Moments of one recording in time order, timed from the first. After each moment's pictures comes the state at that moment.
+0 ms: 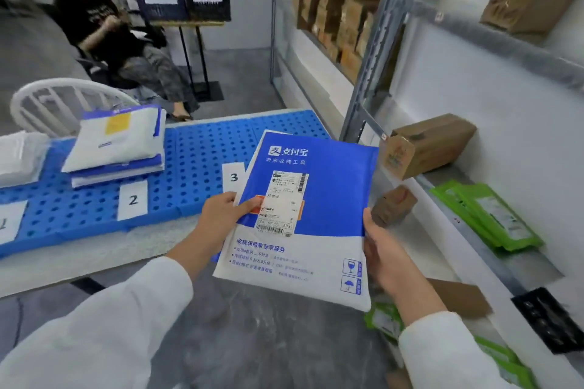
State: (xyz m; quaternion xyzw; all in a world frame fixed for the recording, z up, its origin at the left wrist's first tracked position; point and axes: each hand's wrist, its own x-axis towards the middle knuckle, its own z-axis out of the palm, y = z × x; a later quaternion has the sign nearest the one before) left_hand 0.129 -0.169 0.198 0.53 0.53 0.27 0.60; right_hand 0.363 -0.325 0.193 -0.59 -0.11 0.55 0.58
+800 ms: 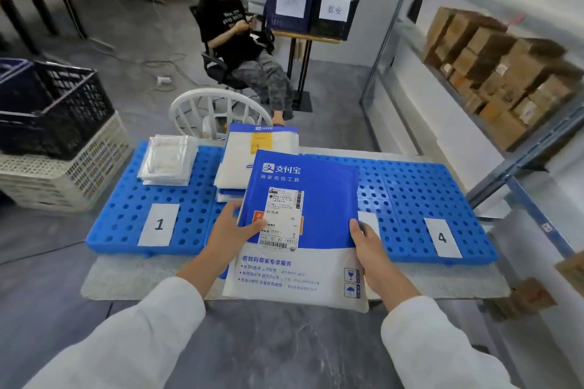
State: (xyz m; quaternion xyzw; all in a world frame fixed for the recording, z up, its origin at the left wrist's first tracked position) left_hand -0.168 0.024 0.173 0.48 0.60 0.35 0.54; right_hand 0.086 -0.024 0.182 -0.73 -0.28 0.49 0.38
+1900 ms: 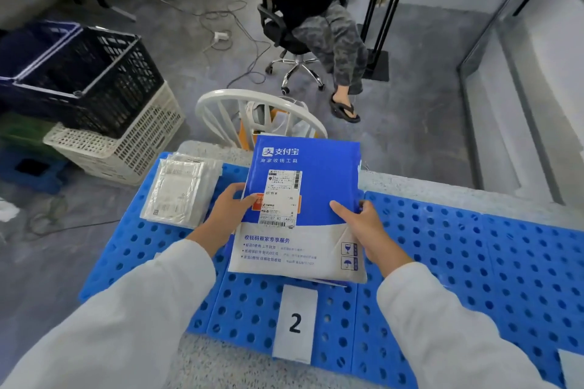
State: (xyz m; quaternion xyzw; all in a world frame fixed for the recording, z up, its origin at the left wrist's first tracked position) left_hand -0.193 0.331 0.105 0.33 0.73 0.32 0.51; right_hand 0.060 0.335 0.099 -0.71 -0.33 0.56 0.27
